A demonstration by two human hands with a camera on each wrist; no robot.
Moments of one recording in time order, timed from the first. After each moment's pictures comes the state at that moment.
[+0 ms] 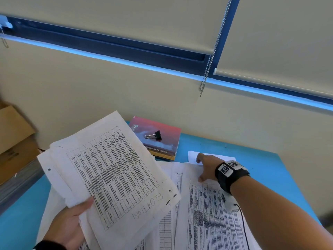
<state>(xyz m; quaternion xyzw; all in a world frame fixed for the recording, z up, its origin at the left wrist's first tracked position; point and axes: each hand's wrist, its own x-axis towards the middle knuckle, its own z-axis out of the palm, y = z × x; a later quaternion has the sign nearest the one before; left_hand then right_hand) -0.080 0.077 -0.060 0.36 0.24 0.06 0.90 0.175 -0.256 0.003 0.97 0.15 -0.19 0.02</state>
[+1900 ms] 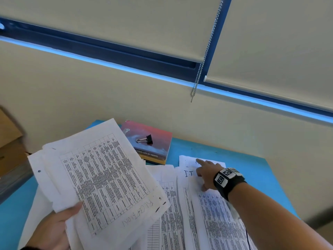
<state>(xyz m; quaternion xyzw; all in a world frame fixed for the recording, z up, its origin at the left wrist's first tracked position) -0.075 0.088 -0.074 0.39 0.30 0.08 0.87 0.168 -0.288 0.009 0.94 0.23 -0.19 0.18</state>
